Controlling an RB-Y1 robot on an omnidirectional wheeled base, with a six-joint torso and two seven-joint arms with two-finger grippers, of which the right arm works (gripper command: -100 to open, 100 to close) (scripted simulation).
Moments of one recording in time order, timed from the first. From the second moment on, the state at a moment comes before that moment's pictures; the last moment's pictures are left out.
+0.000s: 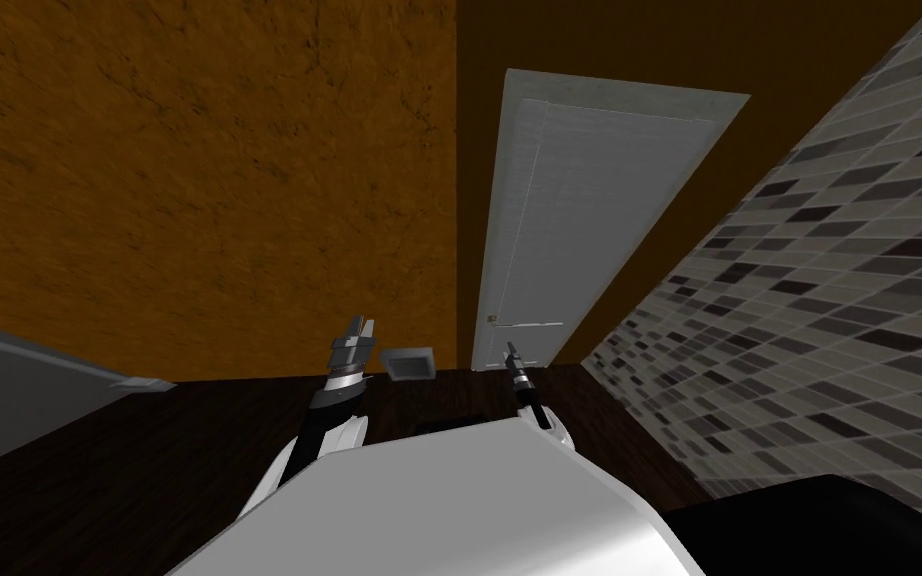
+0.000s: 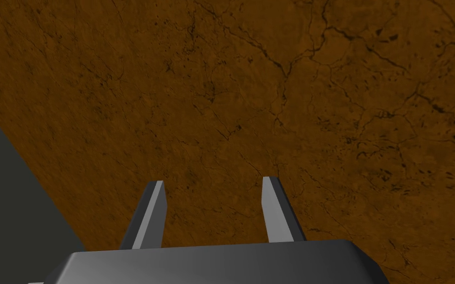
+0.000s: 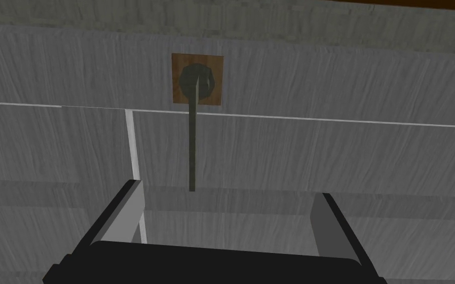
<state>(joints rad) 0.15 -0.21 -0.05 -0.99 -0.02 -0.78 -0.20</state>
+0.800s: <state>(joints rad) 0.10 -0.22 -0.06 -0.85 -0.03 -0.81 -0.21</state>
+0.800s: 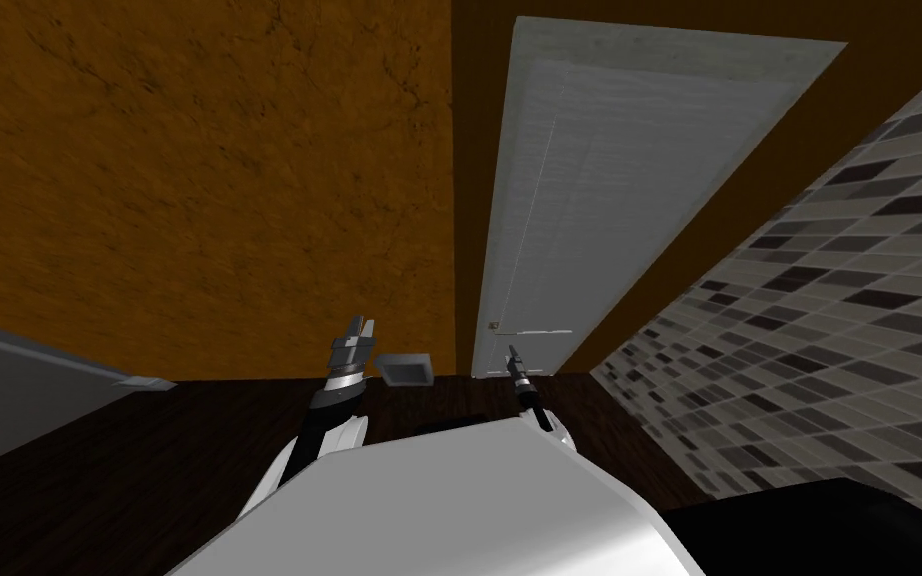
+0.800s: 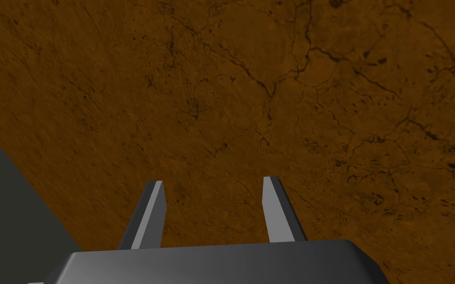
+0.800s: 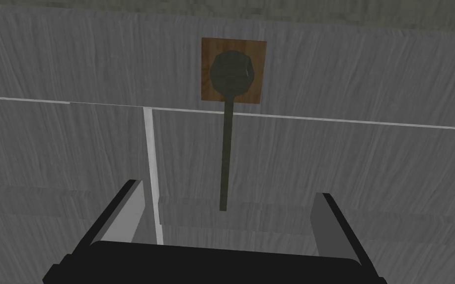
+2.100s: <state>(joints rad) 0.10 -0.29 -0.12 -0.74 -0.07 -0.87 -0.25</state>
